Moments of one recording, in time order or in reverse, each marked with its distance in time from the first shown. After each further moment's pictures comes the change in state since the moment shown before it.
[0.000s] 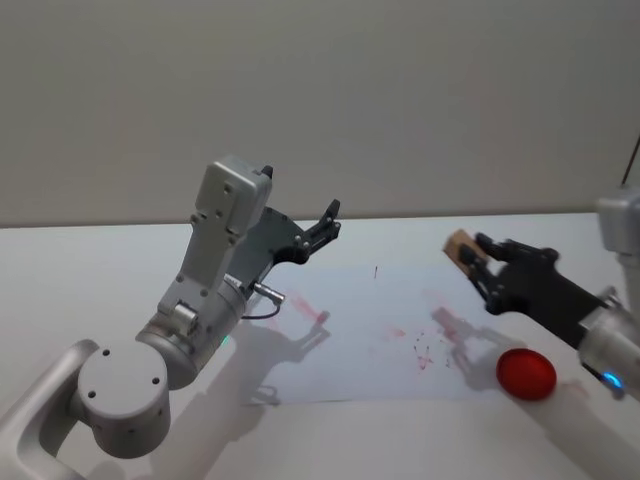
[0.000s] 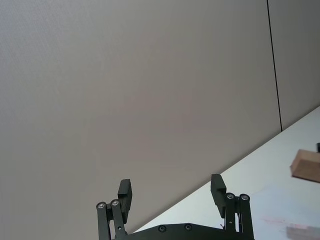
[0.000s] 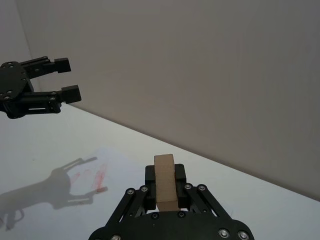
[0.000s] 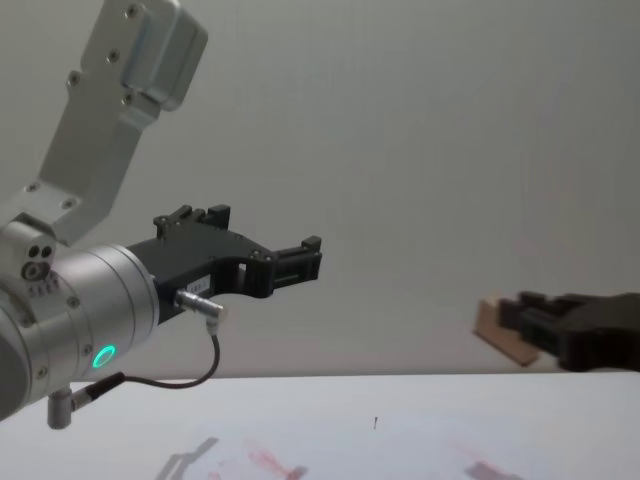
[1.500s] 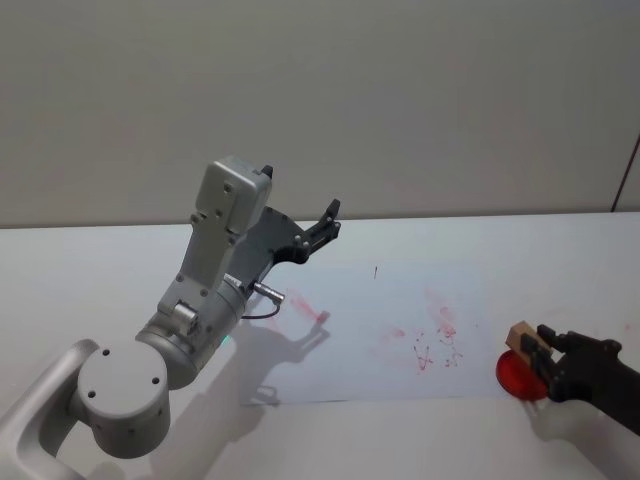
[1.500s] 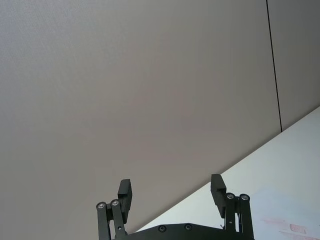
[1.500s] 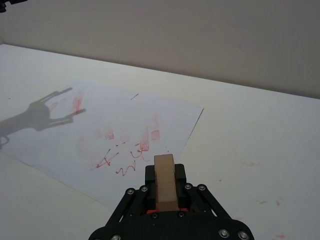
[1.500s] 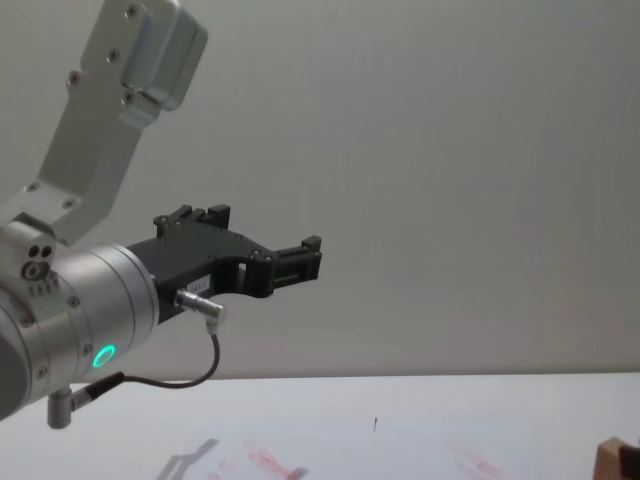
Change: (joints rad) left arm 0.000 0.000 0.000 0.000 0.000 0.000 0.000; right arm -0.221 0.156 0.052 -0.115 0.123 0.119 -0.108
